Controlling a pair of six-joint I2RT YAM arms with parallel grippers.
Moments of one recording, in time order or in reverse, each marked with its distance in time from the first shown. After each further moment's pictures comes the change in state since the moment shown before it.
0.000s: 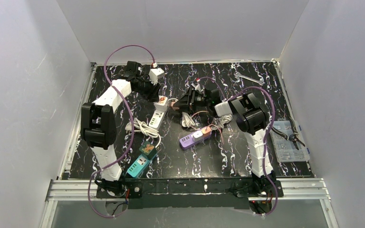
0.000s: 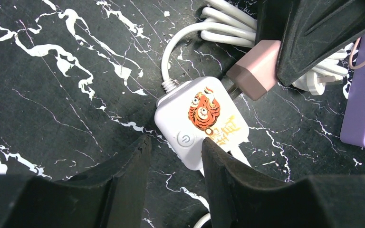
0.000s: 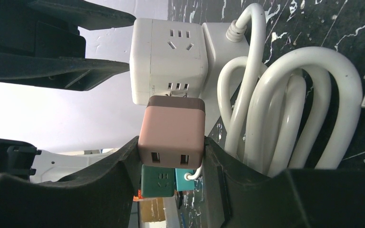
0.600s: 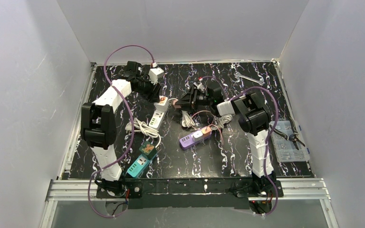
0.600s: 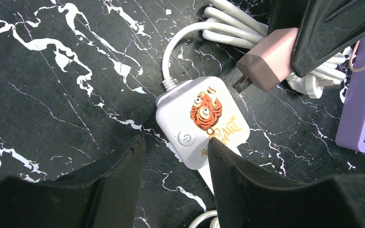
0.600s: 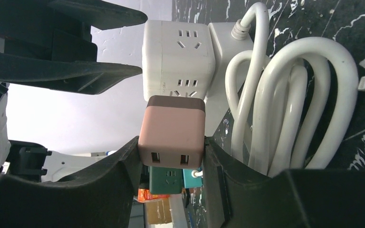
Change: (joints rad) left arm 0.000 0.000 0.000 0.001 -0.008 -0.037; right arm -0.022 -0.042 -0.026 -0.021 -0.005 0.018
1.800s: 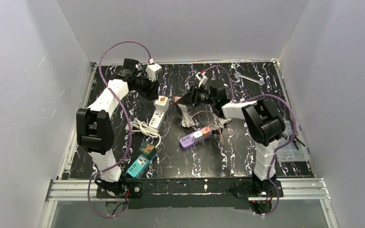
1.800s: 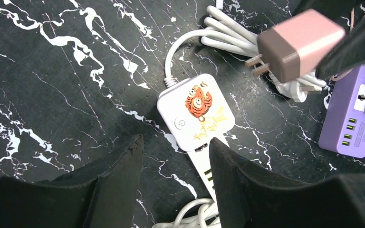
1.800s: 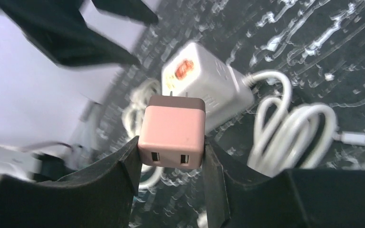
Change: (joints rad) left arm -0.005 -0.088 0.000 -0.027 -0.037 -0.066; right arm 0.053 -0.288 -0.167 -0.108 0.212 -0.667
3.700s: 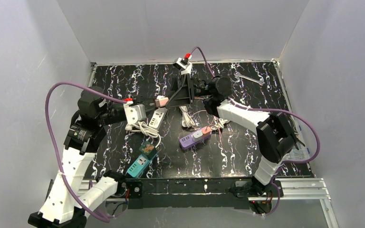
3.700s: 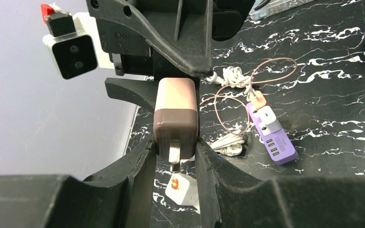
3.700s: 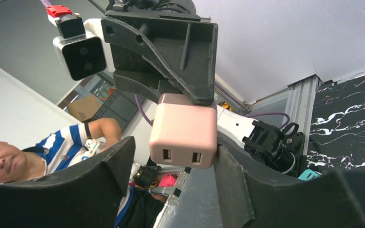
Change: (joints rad) left arm -0.153 -0.947 -0.294 0.093 0.343 0.327; right arm 0.212 -0.209 0.206 0.598 -0.407 1.007
